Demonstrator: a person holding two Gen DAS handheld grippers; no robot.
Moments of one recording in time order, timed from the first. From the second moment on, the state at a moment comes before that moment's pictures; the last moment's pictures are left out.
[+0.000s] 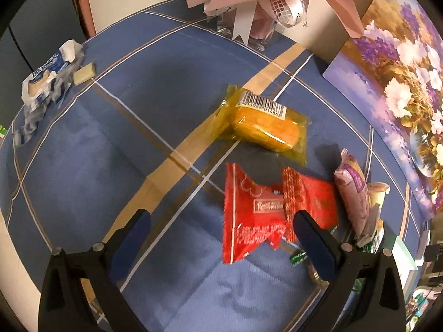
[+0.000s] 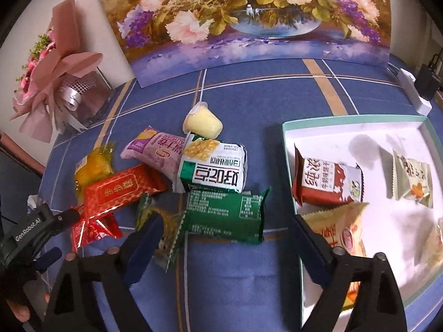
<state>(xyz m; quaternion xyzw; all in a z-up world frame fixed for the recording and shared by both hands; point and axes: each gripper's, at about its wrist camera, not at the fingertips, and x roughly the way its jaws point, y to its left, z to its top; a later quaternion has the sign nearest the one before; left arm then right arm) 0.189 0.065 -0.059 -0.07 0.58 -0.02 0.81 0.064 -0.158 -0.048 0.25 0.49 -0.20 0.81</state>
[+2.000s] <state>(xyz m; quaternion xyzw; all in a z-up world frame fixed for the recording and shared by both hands) 0.162 0.048 -0.006 -0.10 0.56 -0.07 0.82 0.060 -0.163 -0.010 0.20 0.50 -0.23 0.81</state>
